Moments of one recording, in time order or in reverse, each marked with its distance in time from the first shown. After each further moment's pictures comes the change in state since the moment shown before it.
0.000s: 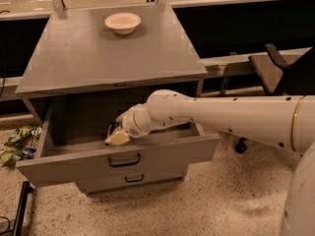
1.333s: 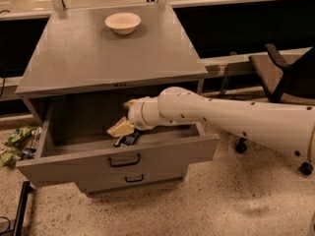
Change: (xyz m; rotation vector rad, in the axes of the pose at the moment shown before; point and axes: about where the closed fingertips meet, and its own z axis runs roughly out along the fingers) arm -0.015 -0.030 -0.024 0.090 -0.110 0.001
